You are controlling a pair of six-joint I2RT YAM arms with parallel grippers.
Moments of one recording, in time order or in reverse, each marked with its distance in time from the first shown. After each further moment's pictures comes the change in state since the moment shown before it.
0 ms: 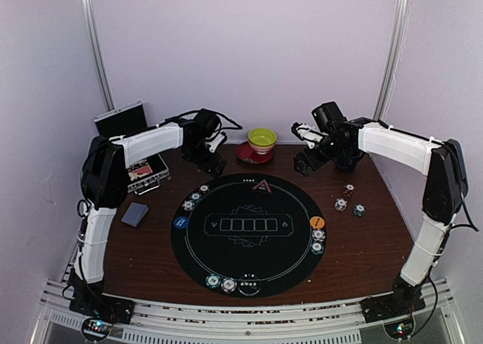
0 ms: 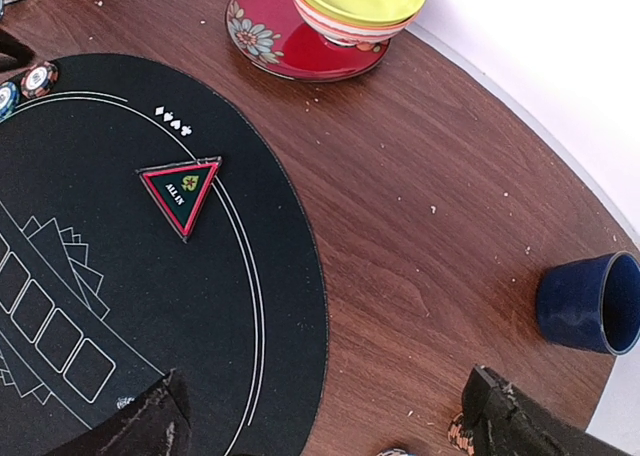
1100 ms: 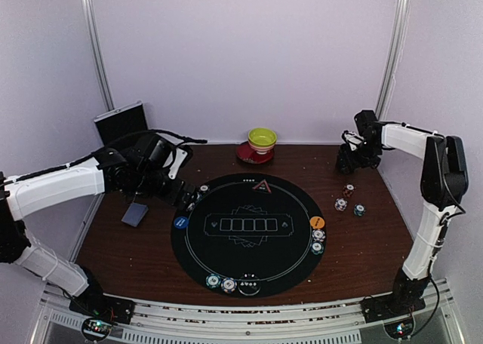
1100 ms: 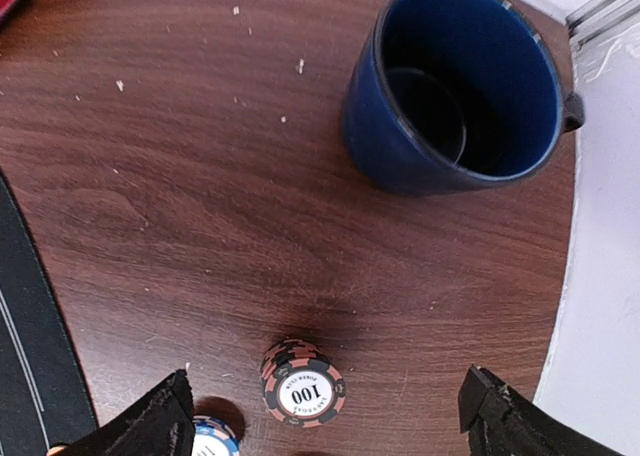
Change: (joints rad) left arm -0.155 -0.918 -0.959 0.241 -0.026 -0.198; right arm -0.377 0.109 0.002 -0.066 0.014 0.052
